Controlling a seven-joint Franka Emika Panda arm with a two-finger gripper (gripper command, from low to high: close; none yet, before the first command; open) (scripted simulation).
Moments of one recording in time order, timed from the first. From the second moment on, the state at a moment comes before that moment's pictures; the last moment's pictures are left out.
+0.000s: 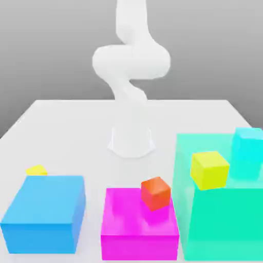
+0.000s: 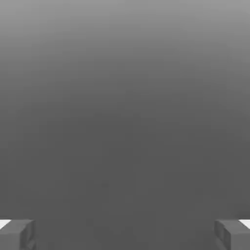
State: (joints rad) arm -0.01 -0.72 -0.08 -2.35 0.03 2.35 0.77
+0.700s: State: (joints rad) arm -0.23 -0.07 -0.57 -2.76 0.17 2.77 0.61
